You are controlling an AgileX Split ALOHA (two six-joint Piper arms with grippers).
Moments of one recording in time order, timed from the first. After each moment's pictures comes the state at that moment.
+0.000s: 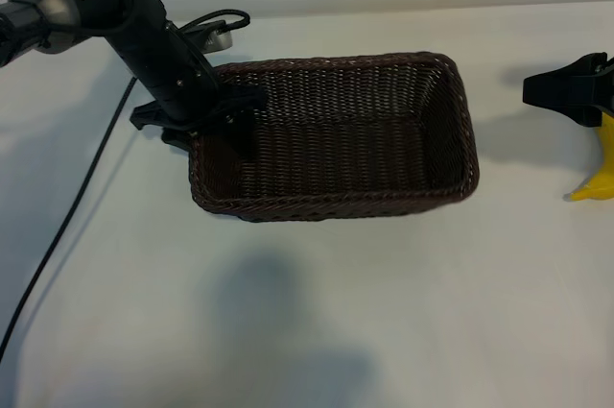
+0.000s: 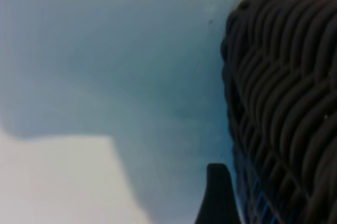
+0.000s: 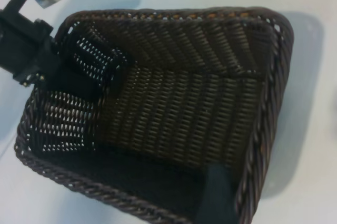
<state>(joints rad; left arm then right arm) -0.24 2.19 -1.58 -0.38 1.02 0.06 -0.11 1.34 -0.76 1.15 0.73 -1.03</state>
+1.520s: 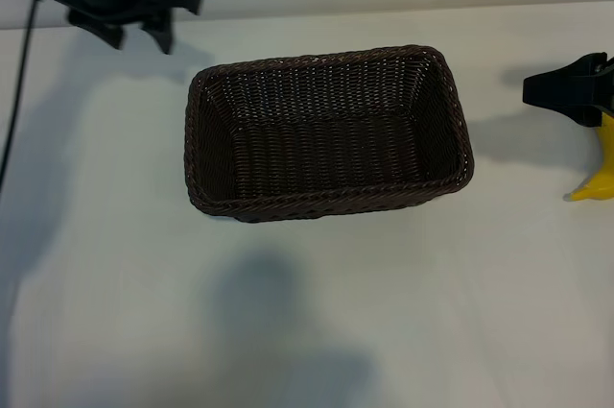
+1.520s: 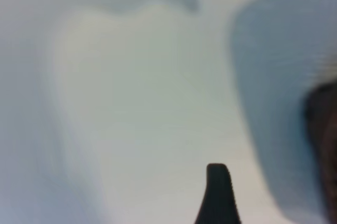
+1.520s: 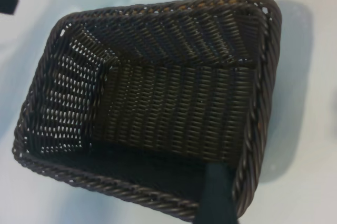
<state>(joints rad) -0.20 2.05 -1.88 0.04 1.17 -0.08 -0.11 1.34 -0.76 1.15 0.73 -1.03</state>
